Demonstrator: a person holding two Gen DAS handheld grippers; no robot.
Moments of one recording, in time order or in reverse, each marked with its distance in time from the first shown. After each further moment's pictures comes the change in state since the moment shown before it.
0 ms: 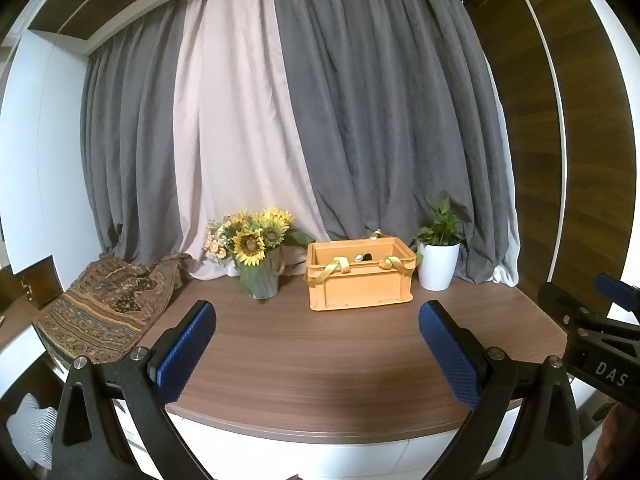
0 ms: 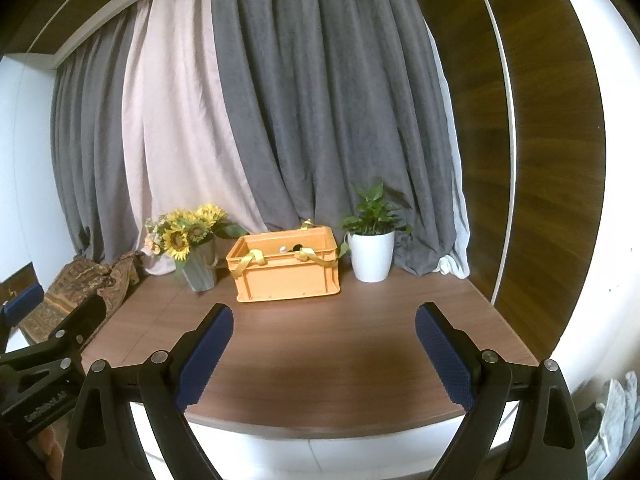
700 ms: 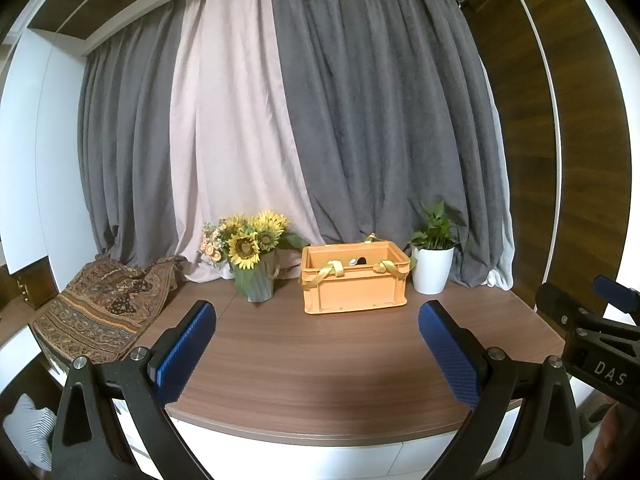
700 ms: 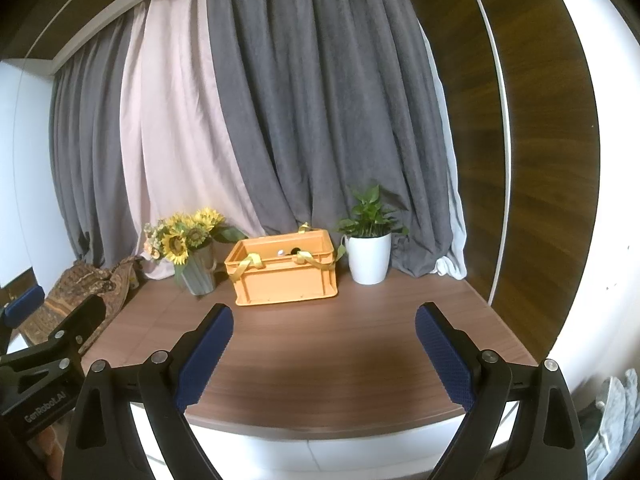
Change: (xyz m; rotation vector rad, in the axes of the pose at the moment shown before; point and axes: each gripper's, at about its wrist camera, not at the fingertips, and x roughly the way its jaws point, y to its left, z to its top) left arm -0.003 0.001 0.003 -0.007 -0.008 -0.018; right arm -0.010 -0.004 0.000 0.010 -0.009 -0.006
